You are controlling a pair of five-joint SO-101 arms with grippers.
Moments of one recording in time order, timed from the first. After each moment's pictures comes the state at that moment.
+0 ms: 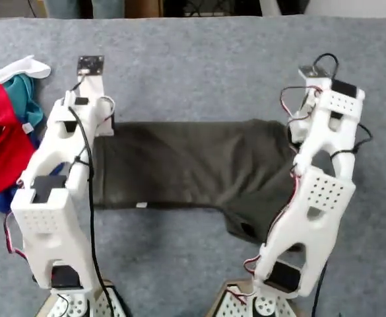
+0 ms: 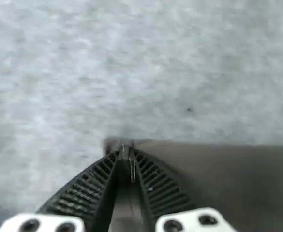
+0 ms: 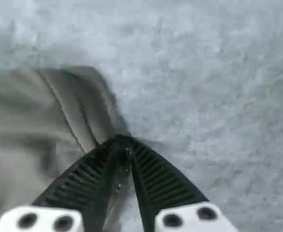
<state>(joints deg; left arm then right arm) -8.3 26.6 0.8 48.3 -1.0 22.9 53.9 -41.6 85.8 24.2</state>
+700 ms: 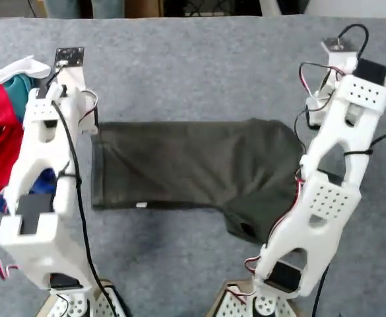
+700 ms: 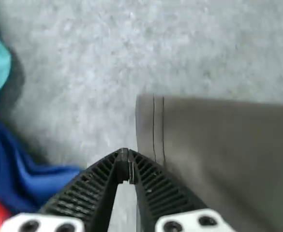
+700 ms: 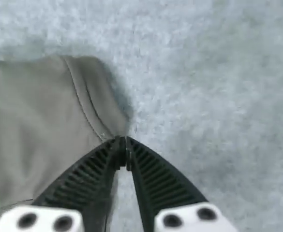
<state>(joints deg) -9.7 9.5 4.4 65.9 -1.8 23.0 42.0 -52.7 100.6 23.6</state>
